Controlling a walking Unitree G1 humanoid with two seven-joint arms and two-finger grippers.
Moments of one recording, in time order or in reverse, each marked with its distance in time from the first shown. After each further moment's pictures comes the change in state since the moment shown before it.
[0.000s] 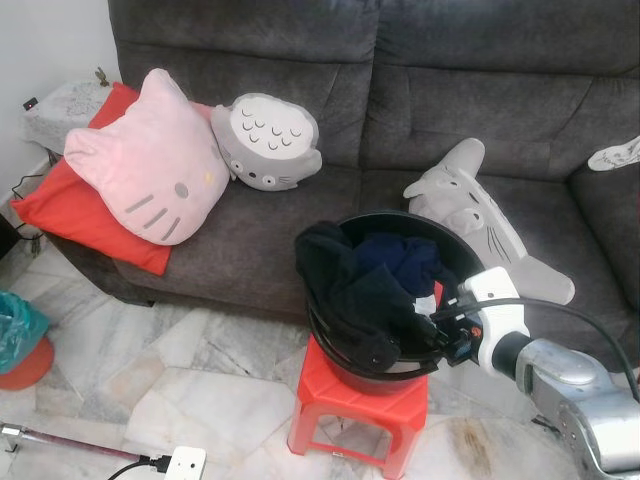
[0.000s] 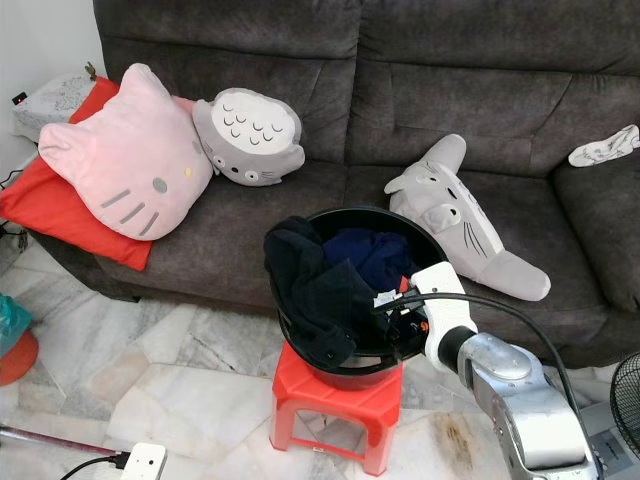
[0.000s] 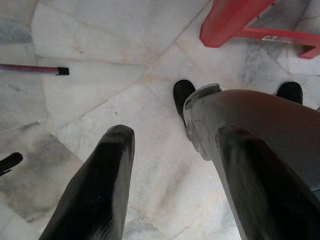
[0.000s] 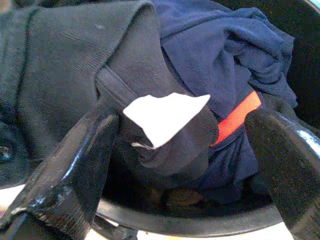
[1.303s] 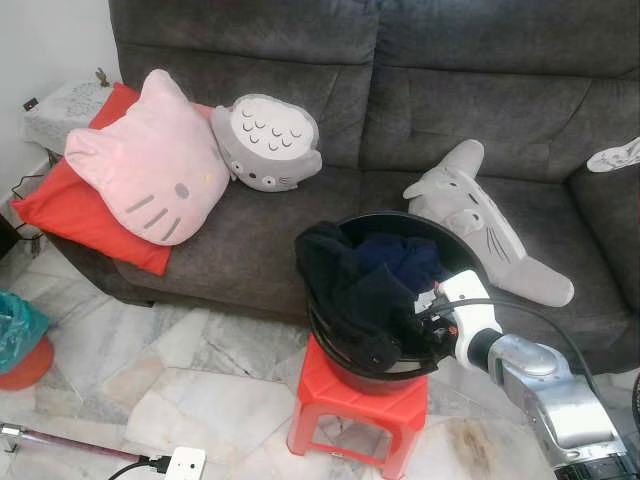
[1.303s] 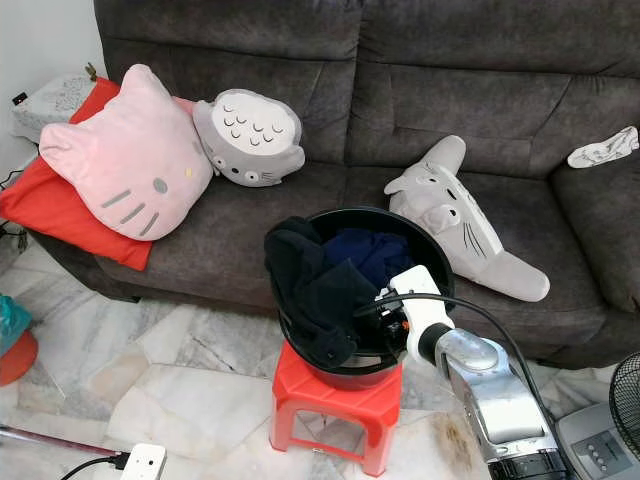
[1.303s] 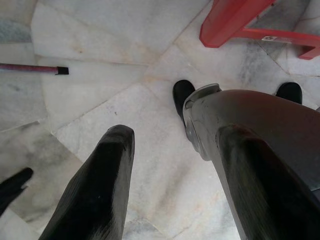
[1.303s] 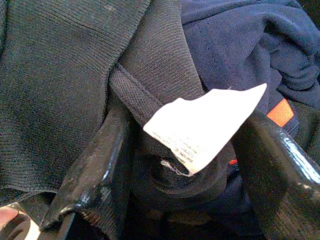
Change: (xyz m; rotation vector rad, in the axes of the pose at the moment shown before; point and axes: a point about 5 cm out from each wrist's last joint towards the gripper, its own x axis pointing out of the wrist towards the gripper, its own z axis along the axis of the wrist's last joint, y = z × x) left arm 0.000 0.000 0.000 -0.002 0.001 0.001; right arm 0.032 0.001 -0.009 -0.050 0.003 0.018
